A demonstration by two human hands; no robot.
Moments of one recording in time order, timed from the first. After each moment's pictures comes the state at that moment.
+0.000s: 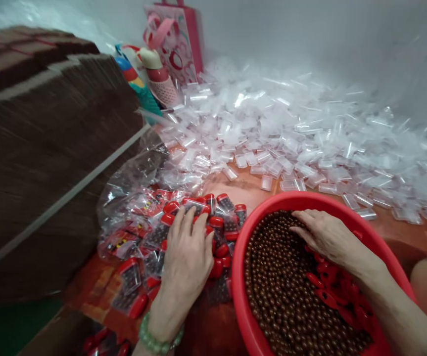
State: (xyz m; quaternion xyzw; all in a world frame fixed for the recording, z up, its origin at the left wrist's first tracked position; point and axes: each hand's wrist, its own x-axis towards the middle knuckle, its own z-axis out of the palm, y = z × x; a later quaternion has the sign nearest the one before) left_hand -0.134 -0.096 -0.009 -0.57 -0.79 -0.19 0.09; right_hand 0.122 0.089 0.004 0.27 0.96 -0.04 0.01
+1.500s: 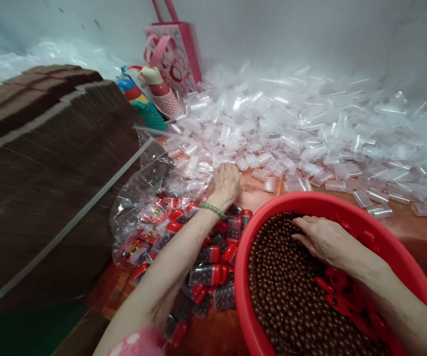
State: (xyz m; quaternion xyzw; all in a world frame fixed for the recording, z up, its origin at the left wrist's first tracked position) left_hand -0.164 0.079 -0.026 -0.62 -0.78 0.02 0.02; right_hand 0.114 0.085 -0.004 0.28 0.95 -0.09 0.10
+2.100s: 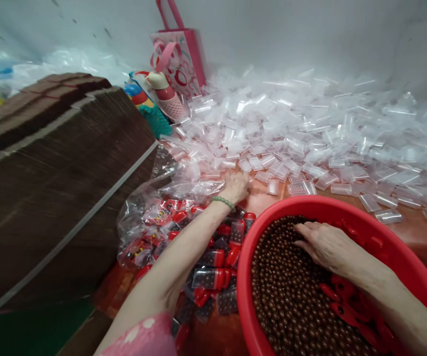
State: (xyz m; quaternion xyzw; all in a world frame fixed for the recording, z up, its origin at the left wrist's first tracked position) left_hand -0.171 0.104 -0.050 -0.62 -0.78 0.01 -0.09; right_hand 0.113 0.083 -0.012 0.28 0.95 -0.08 0.09
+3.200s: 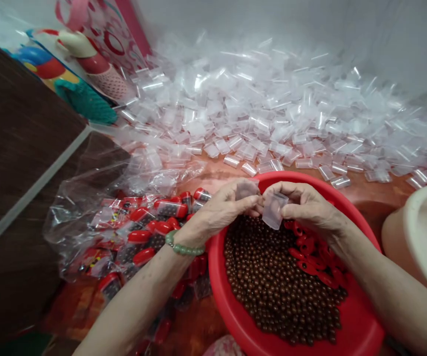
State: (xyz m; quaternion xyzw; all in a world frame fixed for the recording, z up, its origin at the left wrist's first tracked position) left_hand -0.084 0.024 0.022 -0.42 -0.45 -0.44 -0.66; right_hand 0.114 0.086 0.037 0.26 0.61 -0.72 -0.19
